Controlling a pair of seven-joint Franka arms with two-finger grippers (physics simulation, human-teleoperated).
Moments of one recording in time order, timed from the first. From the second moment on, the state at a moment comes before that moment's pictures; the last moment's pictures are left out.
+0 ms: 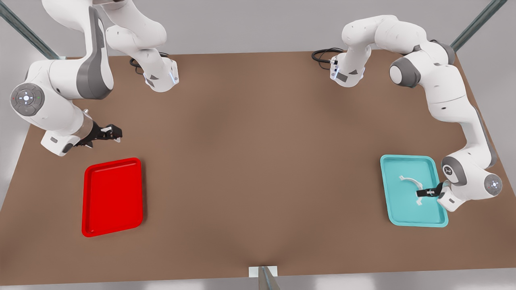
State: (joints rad) left arm 0.23 0.95 0.15 -1.22 -0.14 2.04 0.39; right arm 0.11 0.06 -0.07 -1.65 -0.05 1.59 -0.17
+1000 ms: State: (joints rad) left arm 0.19 0.89 0.14 -1.37 -0.12 2.21 0.76; right arm 0.12 0.06 -0.07 -1.68 -0.06 1.61 -0.19
